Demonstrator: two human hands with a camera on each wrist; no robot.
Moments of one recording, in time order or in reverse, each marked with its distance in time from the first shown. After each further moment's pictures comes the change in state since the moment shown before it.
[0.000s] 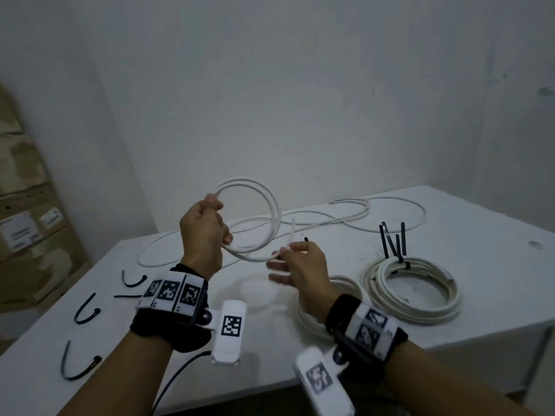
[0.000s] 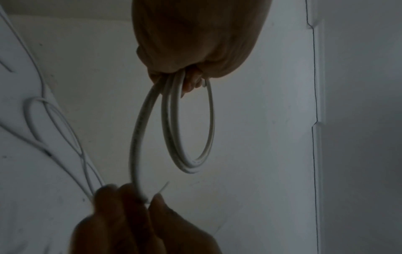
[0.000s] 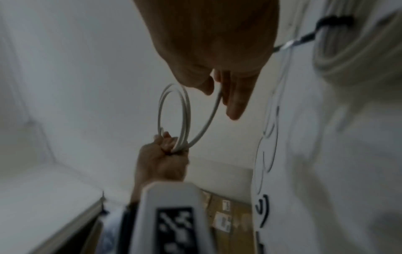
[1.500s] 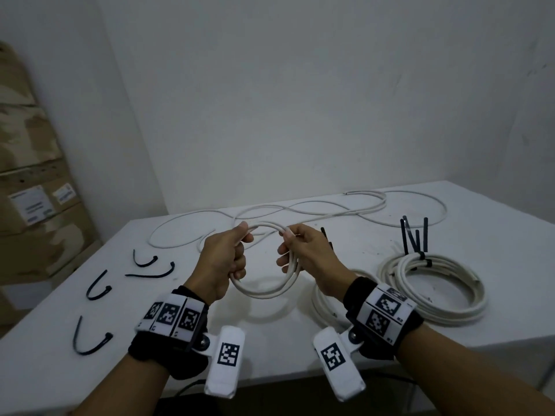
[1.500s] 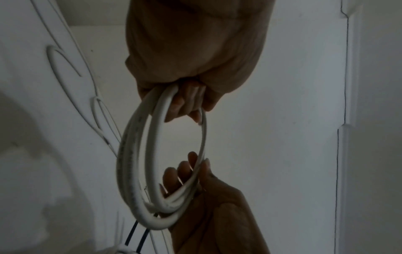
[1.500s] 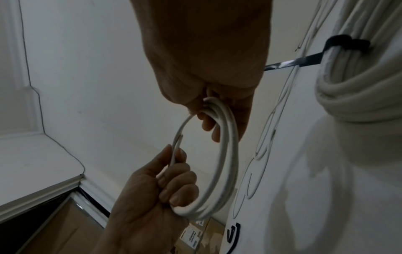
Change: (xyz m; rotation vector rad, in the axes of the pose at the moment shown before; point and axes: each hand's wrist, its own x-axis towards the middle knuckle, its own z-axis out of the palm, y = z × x) left_hand -0.022 -0.030 -0.045 0.243 -0.261 -0.293; right_hand 0.026 0.007 0.000 -0.383 -0.311 -0.136
